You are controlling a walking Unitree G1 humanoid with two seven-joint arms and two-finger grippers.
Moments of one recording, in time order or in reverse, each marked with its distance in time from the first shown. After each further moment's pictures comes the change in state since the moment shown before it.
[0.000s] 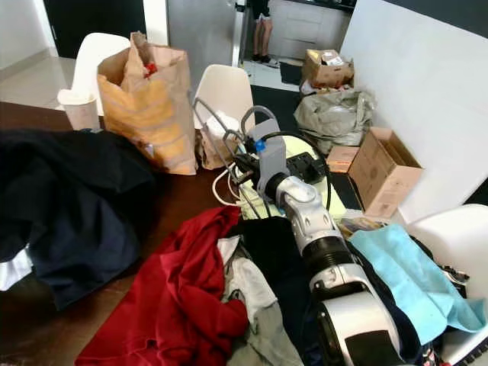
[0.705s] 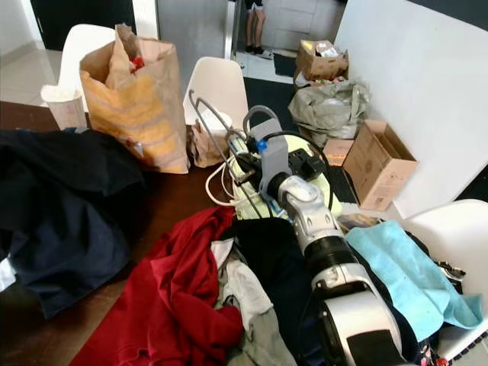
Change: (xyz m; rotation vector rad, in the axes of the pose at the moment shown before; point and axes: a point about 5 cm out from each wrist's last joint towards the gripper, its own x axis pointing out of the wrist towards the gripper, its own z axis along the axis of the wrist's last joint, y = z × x) left arm 0.040 -0.026 -0.011 0.117 -0.036 -0.060; right arm -0.002 -0.004 0.000 -0.010 0.004 -0.009
